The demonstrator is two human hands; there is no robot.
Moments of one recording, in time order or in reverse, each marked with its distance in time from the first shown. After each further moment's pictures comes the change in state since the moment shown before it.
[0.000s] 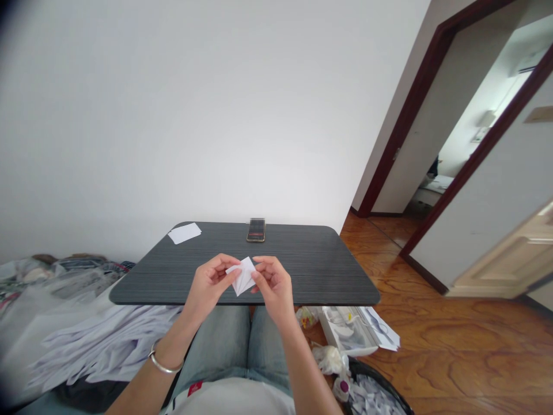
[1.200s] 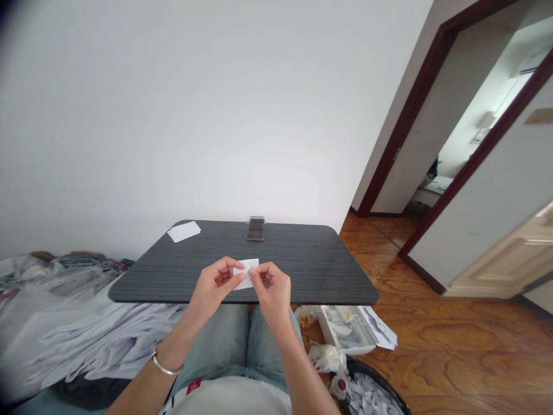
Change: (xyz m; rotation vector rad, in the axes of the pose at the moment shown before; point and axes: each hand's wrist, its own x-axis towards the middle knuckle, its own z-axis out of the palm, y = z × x) left_hand -0.002 -0.014 0.000 0.020 -0.056 -0.028; right_hand -0.002 0.008 0.003 -0.246 0.125 -0.061
